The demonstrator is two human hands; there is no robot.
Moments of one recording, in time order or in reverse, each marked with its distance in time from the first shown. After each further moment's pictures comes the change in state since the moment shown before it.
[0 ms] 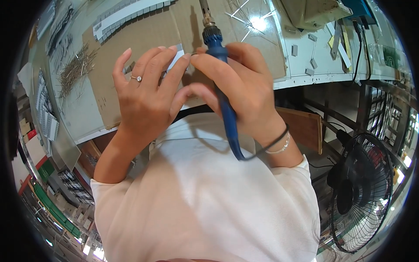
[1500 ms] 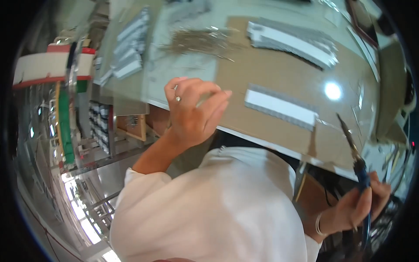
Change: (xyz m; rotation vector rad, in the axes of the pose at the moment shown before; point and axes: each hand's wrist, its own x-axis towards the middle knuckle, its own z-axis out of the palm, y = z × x) left_hand -0.088 -0.055 -0.062 0.217 0.209 -0.298; right_hand -0.043 0.029 -0.084 0.313 0.273 0.237
